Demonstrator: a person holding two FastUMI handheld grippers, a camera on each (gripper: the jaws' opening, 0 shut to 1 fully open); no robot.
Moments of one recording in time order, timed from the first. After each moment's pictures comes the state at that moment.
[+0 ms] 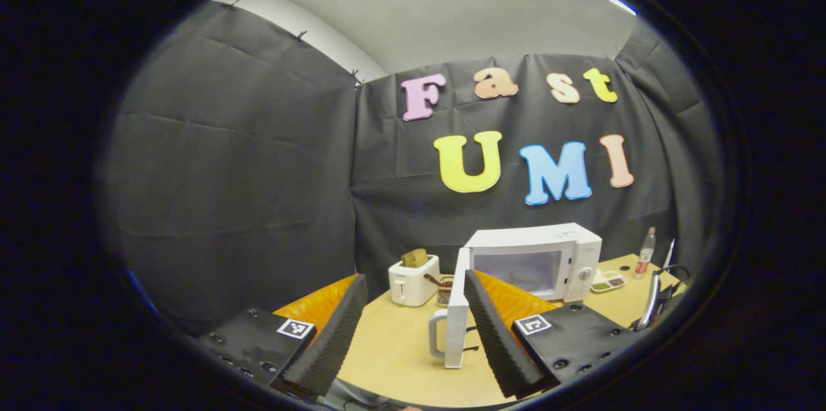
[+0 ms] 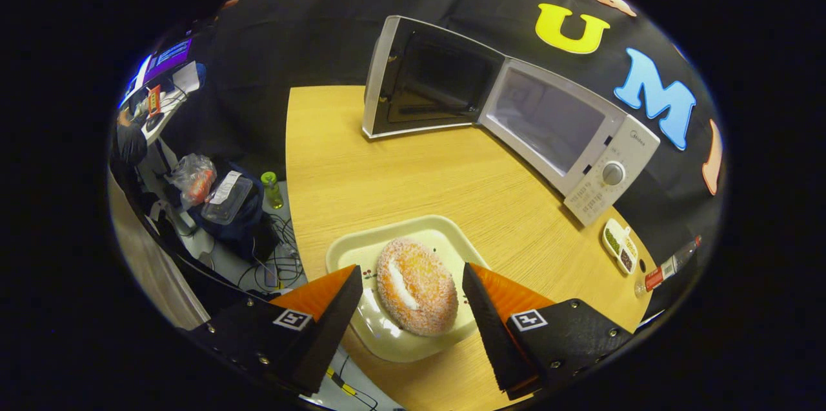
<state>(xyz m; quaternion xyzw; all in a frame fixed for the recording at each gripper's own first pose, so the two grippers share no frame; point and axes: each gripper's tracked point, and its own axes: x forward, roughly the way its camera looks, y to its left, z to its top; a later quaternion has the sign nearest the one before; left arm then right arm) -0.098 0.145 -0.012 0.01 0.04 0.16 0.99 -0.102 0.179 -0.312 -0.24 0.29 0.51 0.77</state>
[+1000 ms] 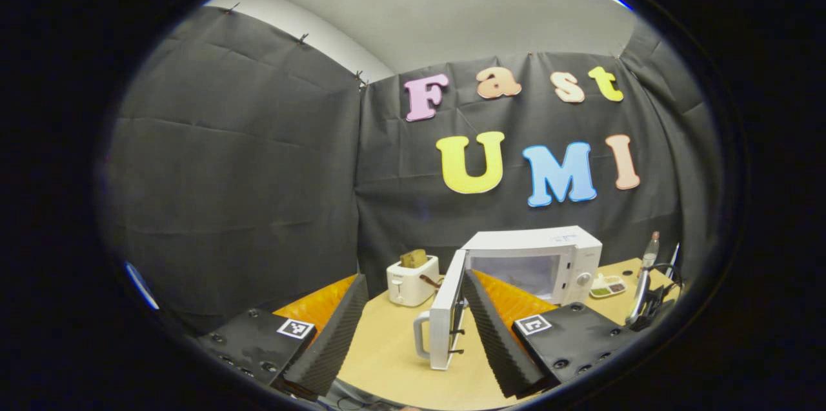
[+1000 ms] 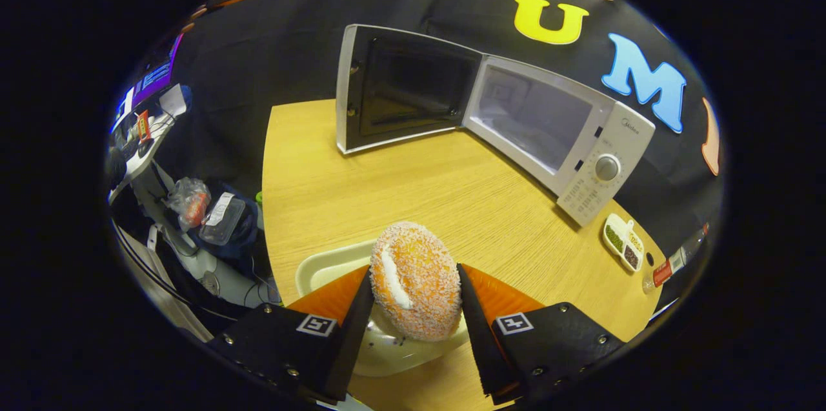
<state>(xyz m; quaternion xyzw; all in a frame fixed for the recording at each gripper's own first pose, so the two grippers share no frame) -0.078 0.110 -0.008 0.00 0.03 0.17 0.99 -0.045 0.194 -0.283 -0.19 0.28 0.49 0.80</state>
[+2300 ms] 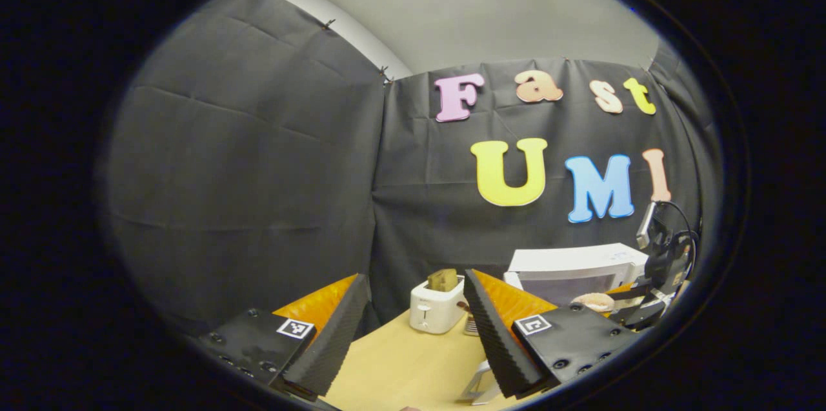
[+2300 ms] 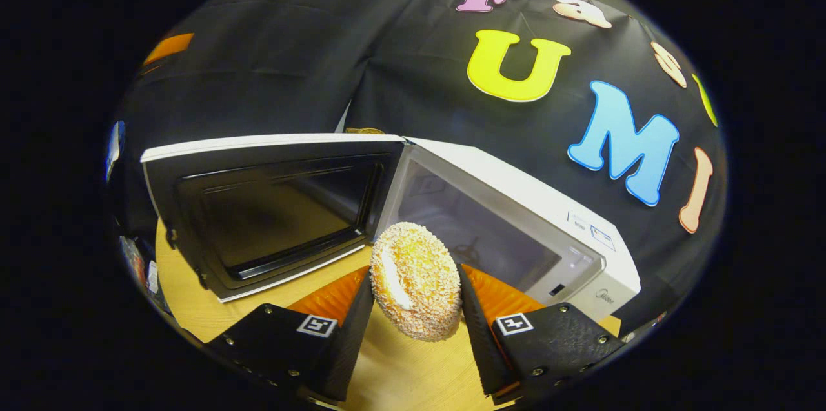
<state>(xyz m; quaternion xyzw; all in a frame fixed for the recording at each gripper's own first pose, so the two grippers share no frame) 0.016 0.268 -0.036 -0.02 0.01 0.21 0.98 0.177 0.354 -0.195 -0.19 0.17 0.39 0.89</state>
